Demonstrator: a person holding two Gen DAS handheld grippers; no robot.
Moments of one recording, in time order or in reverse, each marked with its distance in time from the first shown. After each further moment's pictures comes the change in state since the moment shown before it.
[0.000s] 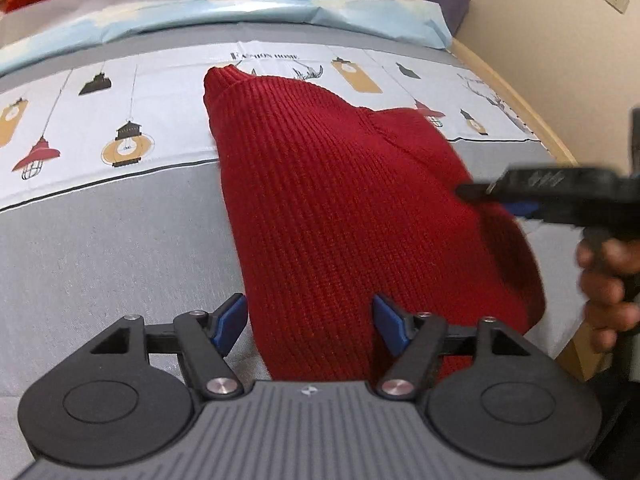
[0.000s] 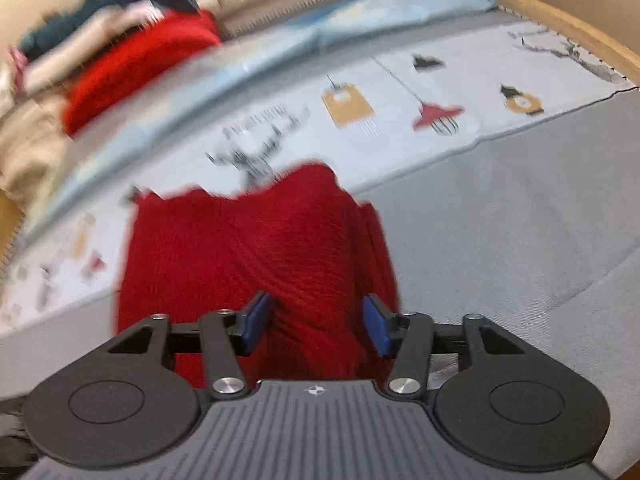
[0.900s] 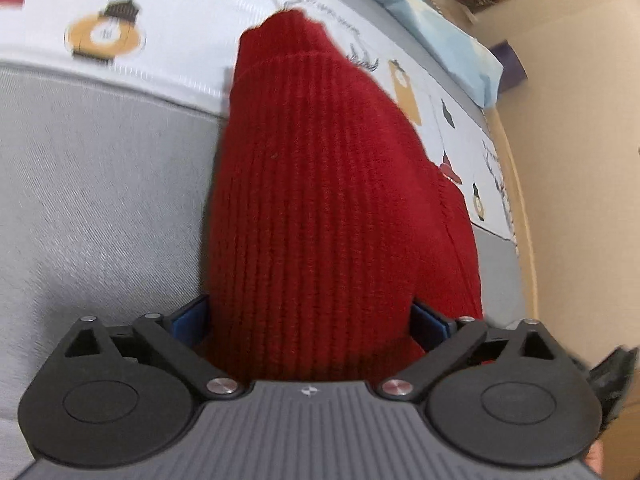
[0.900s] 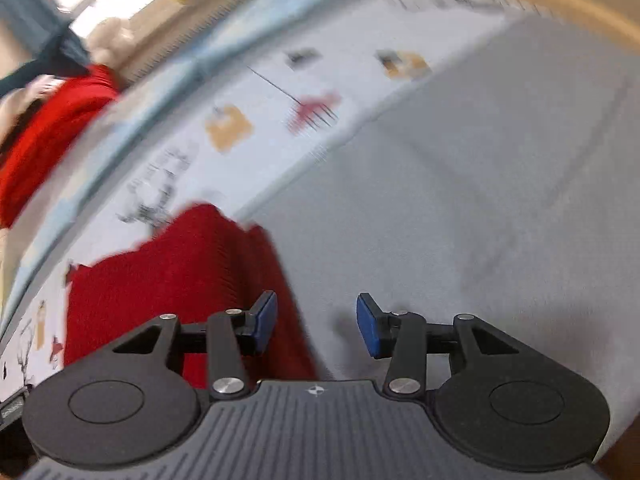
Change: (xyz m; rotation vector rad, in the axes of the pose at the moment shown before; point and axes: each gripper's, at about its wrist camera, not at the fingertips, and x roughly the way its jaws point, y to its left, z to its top) left arm 0.100 0.064 0.050 -0.486 0.122 -0.268; right arm 0.008 -0.073 -0.007 0.323 -0.015 -0.114
